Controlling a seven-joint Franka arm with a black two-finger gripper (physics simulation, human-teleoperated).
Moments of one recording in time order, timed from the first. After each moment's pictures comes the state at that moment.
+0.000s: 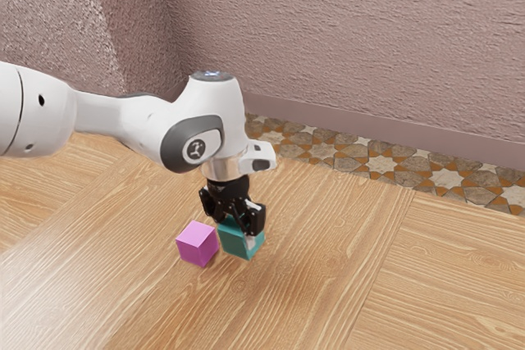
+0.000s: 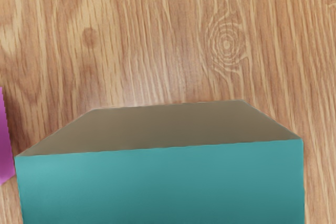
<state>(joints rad) -0.17 0.11 -0.12 -2.09 -0.05 2.13 -0.15</state>
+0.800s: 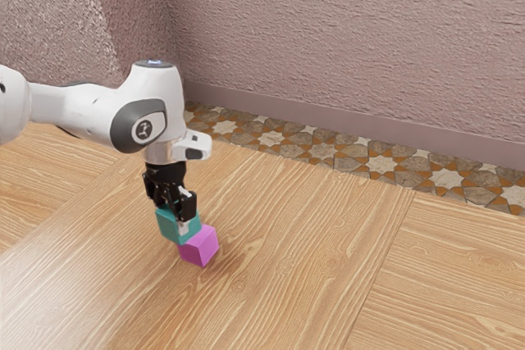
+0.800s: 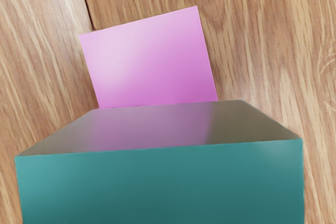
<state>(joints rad) 0.06 0.05 -0.12 -2.16 0.01 2.05 0.18</state>
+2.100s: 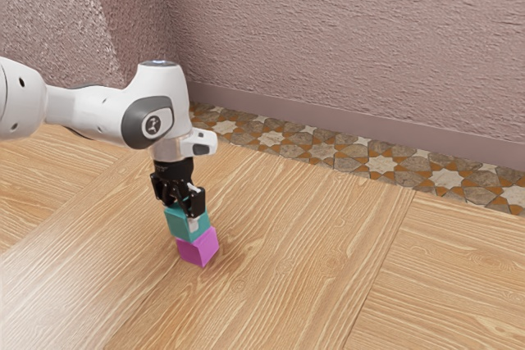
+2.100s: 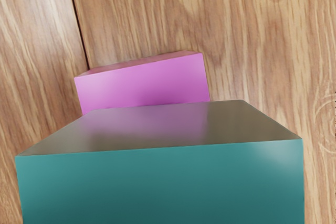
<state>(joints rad) 0.07 0.13 -0.12 -2.09 -0.04 2.04 0.17</state>
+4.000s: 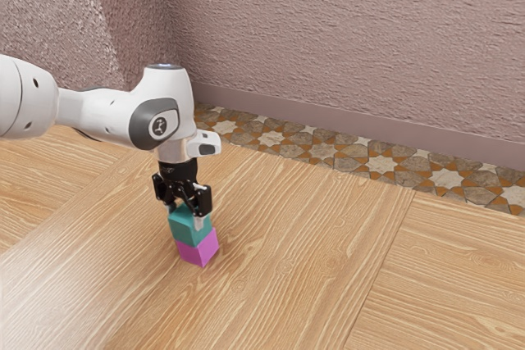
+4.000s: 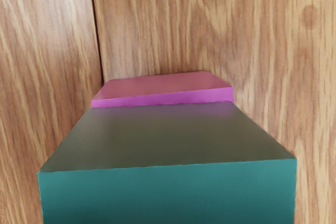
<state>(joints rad) 0.06 0.20 -0.10 -2.04 -0.04 2.04 0.07</state>
